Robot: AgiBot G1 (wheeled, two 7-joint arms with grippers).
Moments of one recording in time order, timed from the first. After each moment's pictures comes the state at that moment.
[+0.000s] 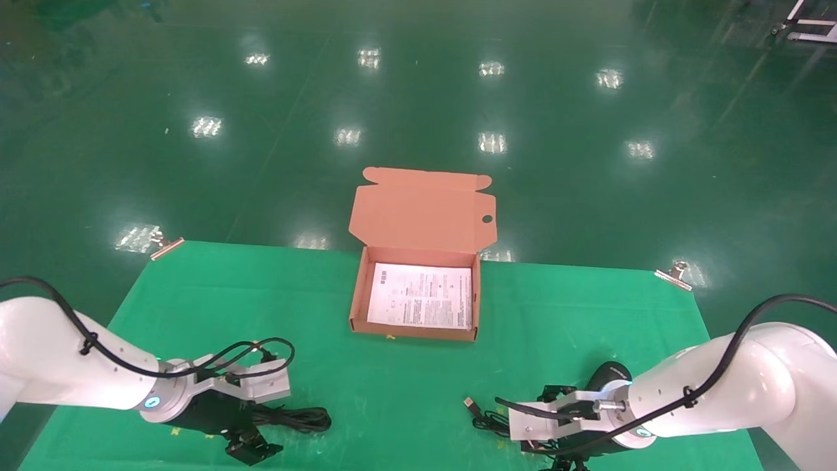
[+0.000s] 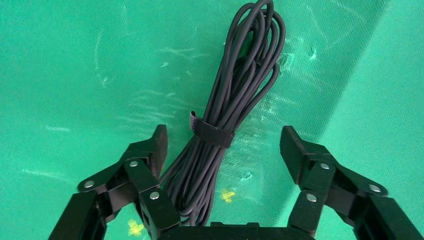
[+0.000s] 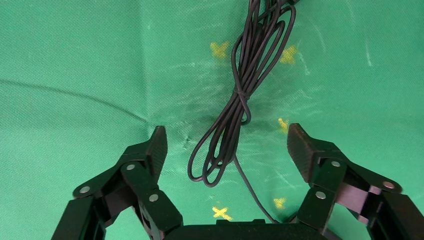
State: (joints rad) left arm -1.41 1.11 0.81 -0.56 1.92 1.14 -0.19; right arm 1.40 -1.05 -1.10 0.96 -1.97 -1.10 0.33
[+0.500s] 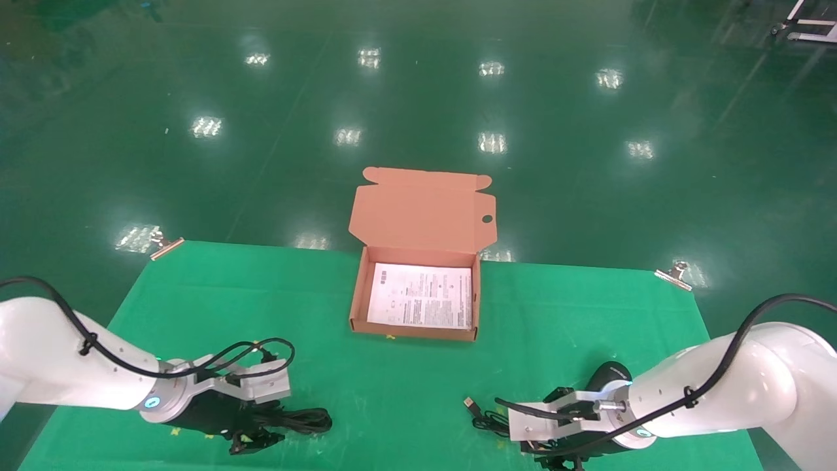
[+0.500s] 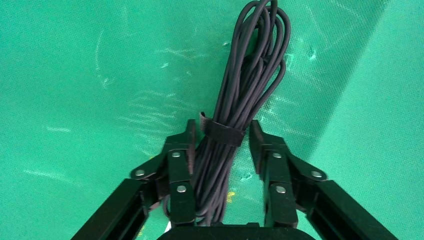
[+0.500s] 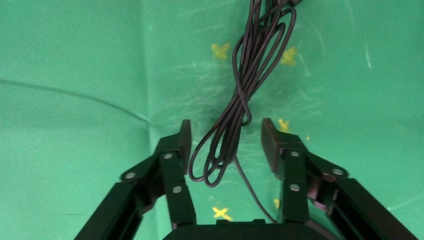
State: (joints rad) left arm -1.41 1.11 0.81 -0.57 1.92 1.14 -0.19; right arm 1.40 -1.04 -1.10 0.97 -1.97 -1.10 0.33
